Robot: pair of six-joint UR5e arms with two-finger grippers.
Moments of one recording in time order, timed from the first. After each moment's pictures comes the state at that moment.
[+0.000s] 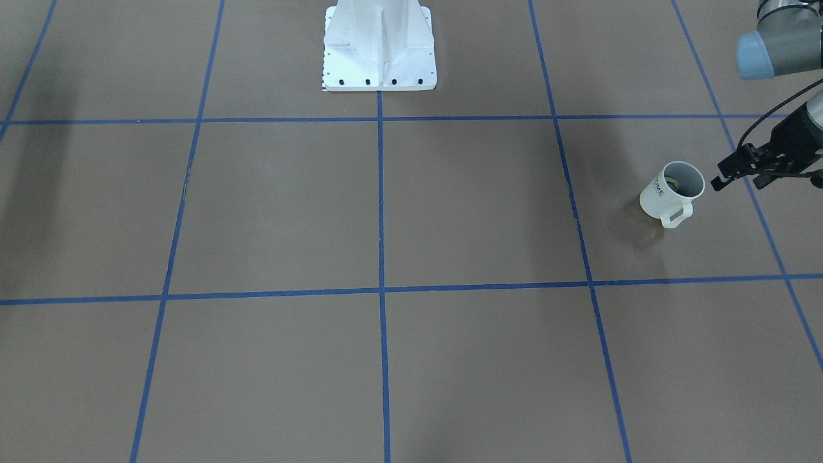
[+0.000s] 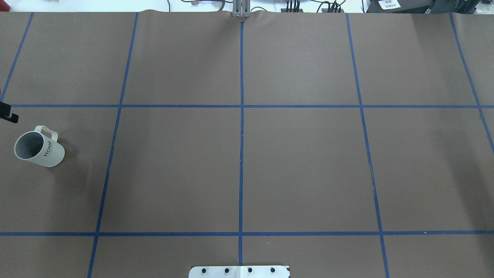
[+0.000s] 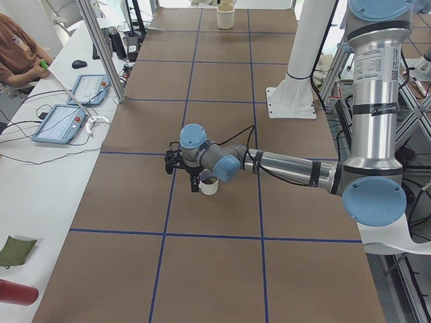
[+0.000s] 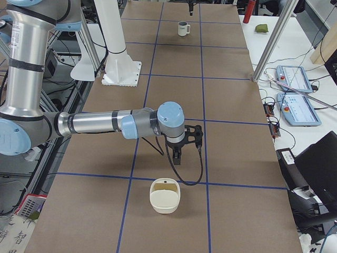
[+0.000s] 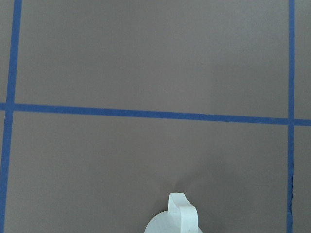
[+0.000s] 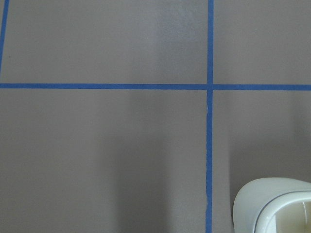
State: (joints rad) left arm -1.18 -1.49 -1.75 -2.00 -2.34 -0.73; right arm 1.55 -1.78 1.89 -1.47 2.42 0.16
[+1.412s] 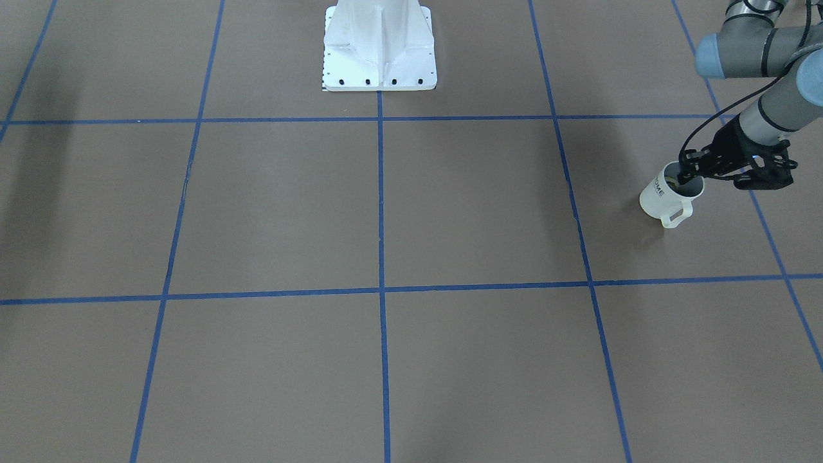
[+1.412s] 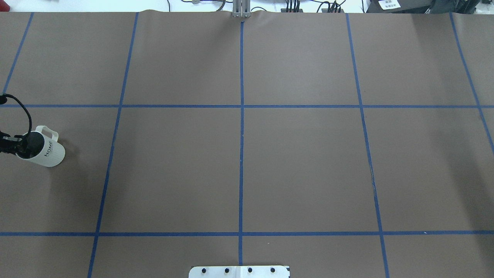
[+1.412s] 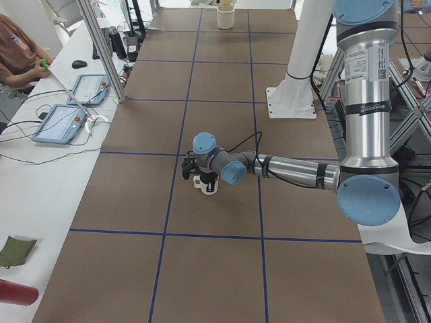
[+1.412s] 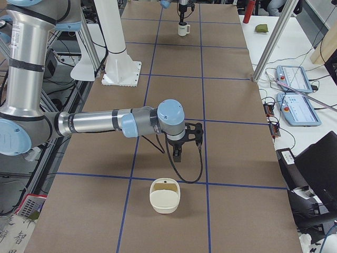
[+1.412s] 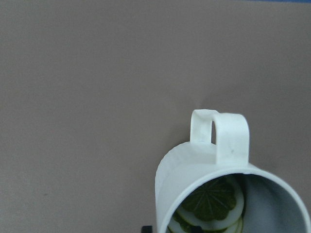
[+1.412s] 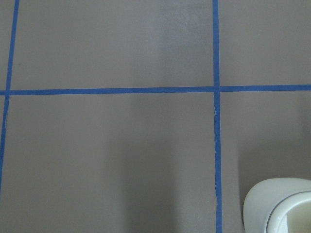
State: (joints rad) left arm -1.03 -1.47 -1.73 -2.01 -2.29 -0.73; right arm 1.56 -1.77 1.90 -1.47 2.44 0.19
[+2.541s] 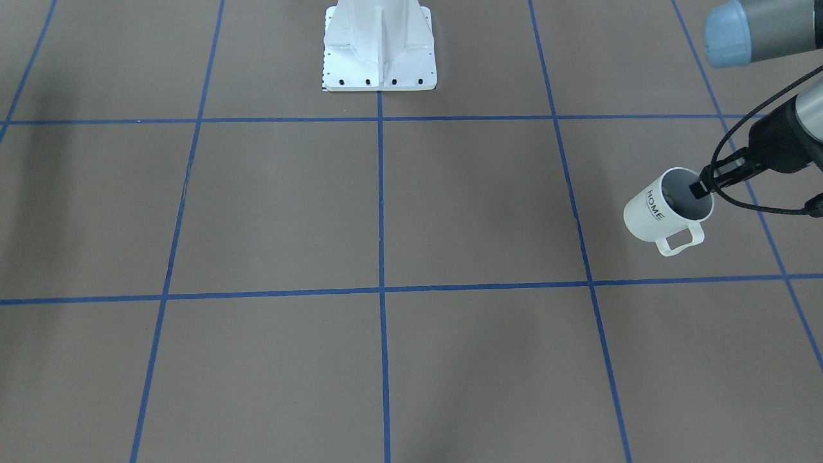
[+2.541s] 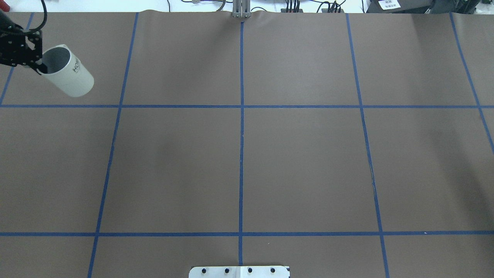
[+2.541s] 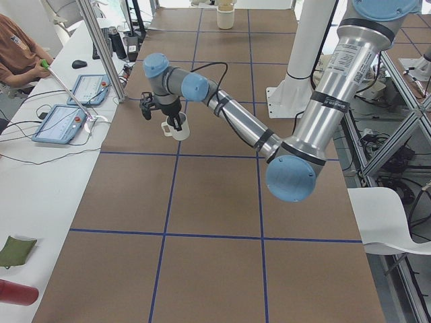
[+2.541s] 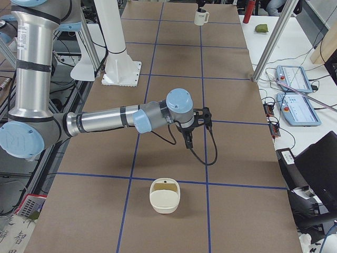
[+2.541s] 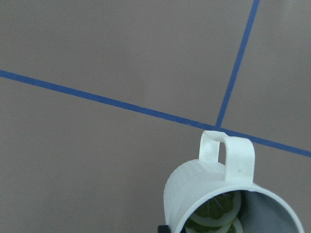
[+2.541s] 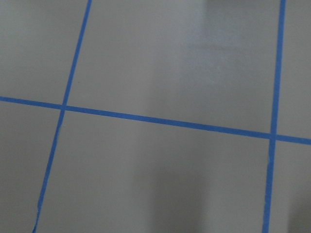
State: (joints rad) left arm -1.23 -2.04 -1.83 -1.17 -2.44 -0.85; right arm 1.47 -1.67 1.89 -1.33 2.48 0.25
